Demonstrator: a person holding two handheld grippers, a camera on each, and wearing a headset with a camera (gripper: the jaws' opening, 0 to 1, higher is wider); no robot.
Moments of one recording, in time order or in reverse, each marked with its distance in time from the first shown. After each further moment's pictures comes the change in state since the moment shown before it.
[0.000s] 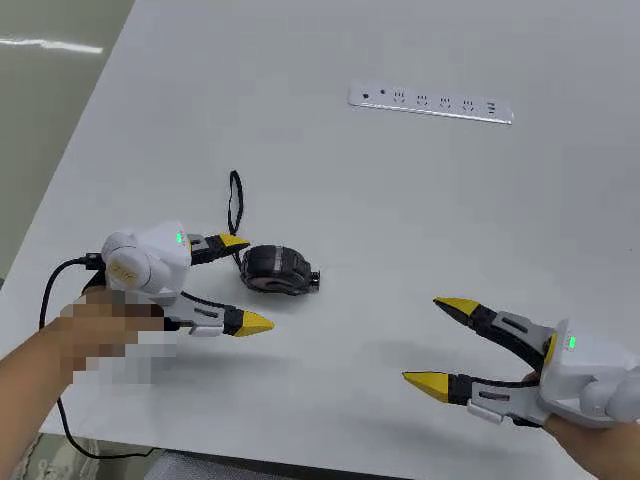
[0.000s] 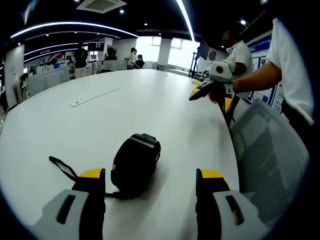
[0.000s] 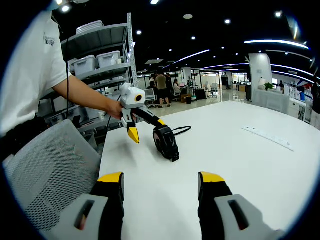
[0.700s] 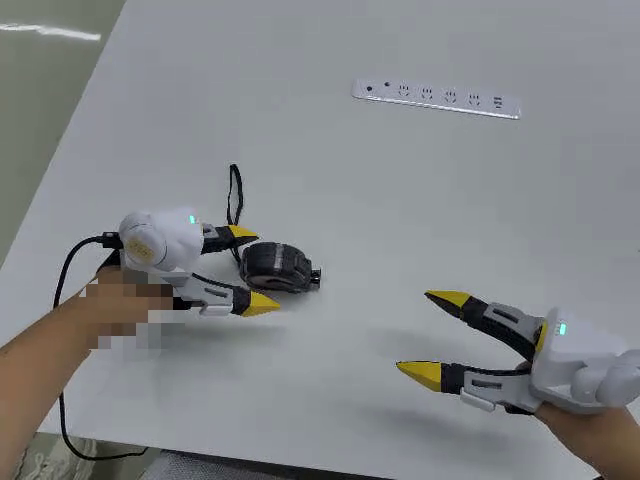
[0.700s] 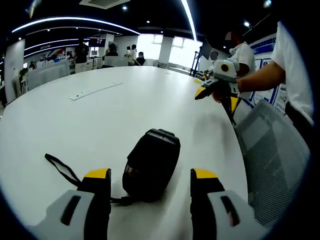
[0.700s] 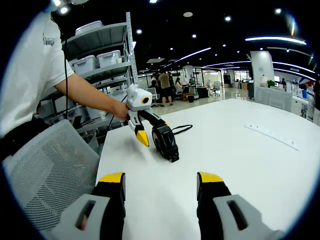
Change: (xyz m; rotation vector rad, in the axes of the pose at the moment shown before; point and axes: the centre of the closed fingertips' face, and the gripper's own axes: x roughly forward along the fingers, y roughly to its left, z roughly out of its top) left arm 0.020 0.019 -0.009 -0.029 0.019 -0.015; right arm 0.013 -0.006 -0.003 0.013 0.009 0.024
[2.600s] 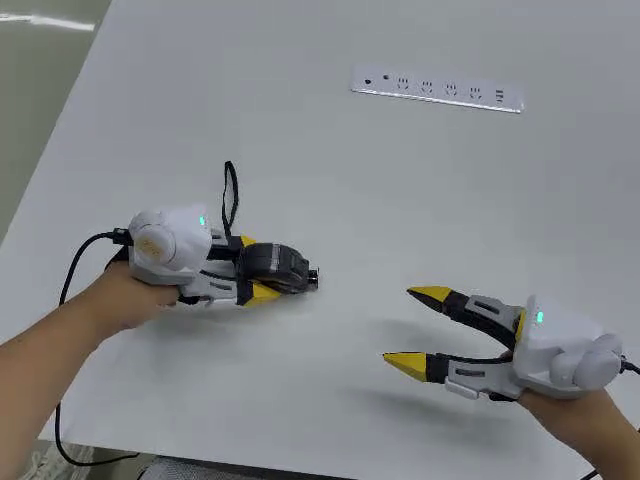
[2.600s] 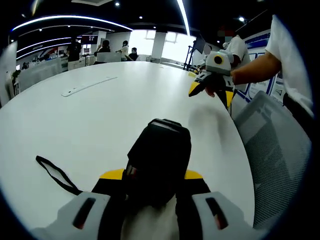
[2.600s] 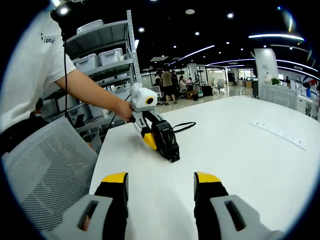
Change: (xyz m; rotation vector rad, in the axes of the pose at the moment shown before) left arm 0.016 0.003 -0.011 0.040 0.043 -0.055; right arm 0.025 -0.009 -0.008 0.000 0.015 0.043
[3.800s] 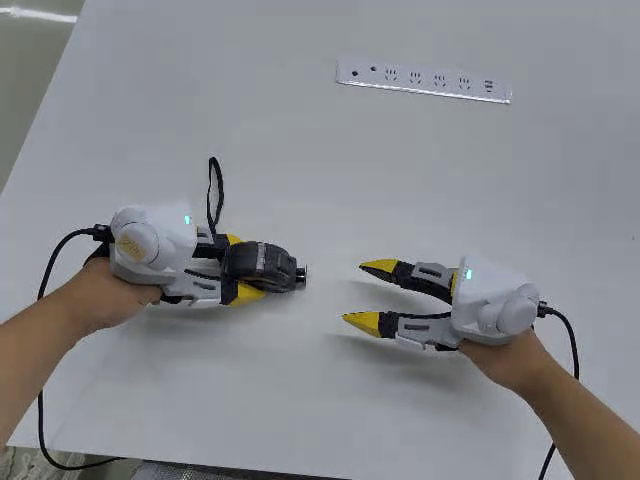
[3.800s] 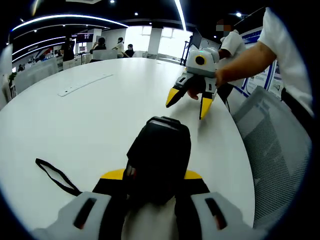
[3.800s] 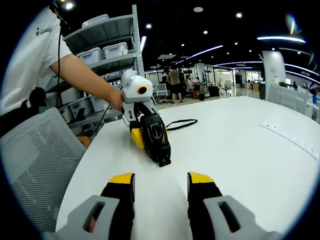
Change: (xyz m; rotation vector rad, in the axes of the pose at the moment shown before) left arm 0.000 -0.001 -0.002 0.027 0.036 -0.018; right arm 0.052 -0.030 -0.012 -0.049 0.013 0.052
